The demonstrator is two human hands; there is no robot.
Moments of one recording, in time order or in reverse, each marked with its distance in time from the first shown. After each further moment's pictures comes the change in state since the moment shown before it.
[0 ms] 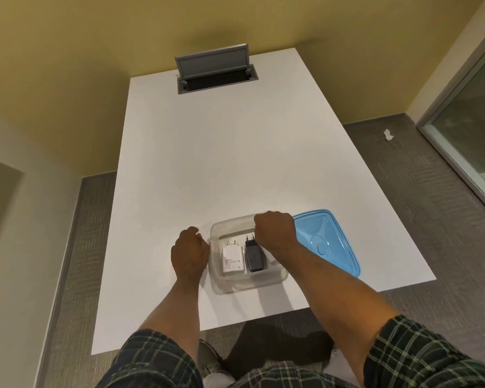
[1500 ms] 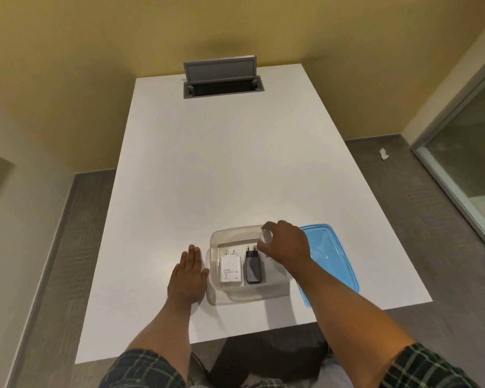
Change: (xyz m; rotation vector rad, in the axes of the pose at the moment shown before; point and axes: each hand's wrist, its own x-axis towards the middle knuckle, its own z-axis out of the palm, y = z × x) left_hand -0.014 -0.061 0.038 0.331 -0.453 0.217; right_hand -0.005 0.021 0.009 0.298 0.062 0.132
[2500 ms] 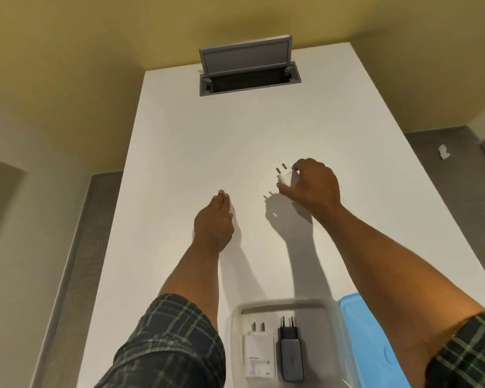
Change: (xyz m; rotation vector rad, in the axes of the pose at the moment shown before) left_hand 0.265 0.020 -0.128 0.106 0.156 0.063; right_hand 0.275 -0.015 -0.025 0.049 0.255 -0.080
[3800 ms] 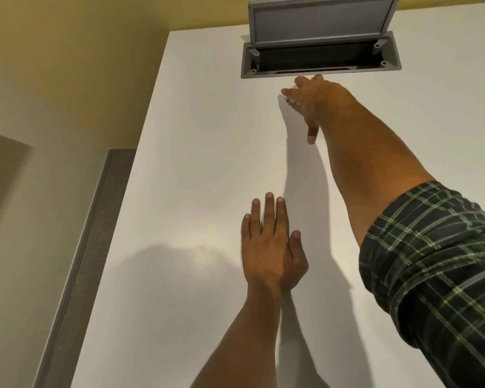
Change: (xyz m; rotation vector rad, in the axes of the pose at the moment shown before) left_hand 0.113 0.029 0.036 -0.158 0.316 -0.198; right_hand 0.361 -0.074 0.147 -0.590 -0.460 -0.385
